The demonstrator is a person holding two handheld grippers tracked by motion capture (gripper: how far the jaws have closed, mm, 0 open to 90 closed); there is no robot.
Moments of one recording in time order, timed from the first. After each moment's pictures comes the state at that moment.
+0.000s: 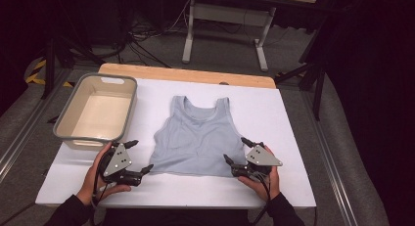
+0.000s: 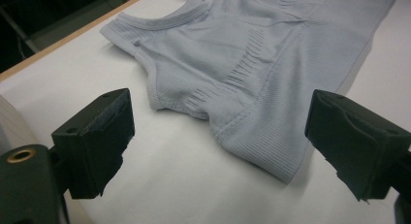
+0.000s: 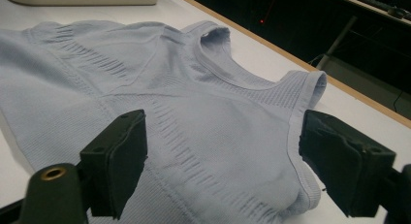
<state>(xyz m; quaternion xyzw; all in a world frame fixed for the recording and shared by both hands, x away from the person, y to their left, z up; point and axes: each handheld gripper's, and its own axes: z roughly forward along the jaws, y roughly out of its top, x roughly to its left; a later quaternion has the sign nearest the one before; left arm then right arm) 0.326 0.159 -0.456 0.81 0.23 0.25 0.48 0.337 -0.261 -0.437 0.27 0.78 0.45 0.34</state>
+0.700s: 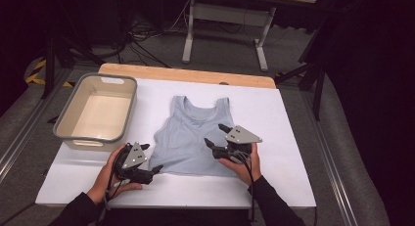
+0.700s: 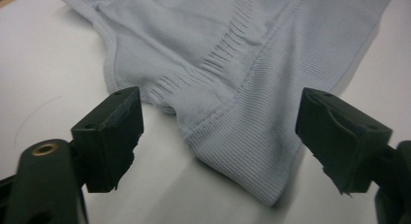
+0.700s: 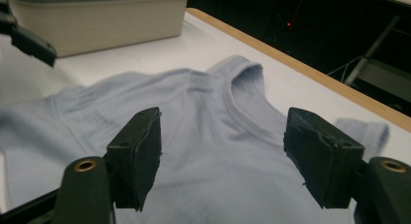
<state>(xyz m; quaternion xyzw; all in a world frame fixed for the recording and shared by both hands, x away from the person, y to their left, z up) 0.340 0.127 -0.464 0.85 0.25 0.19 0.42 0.382 -0.200 -0.410 0.26 0.79 0.48 0.28</state>
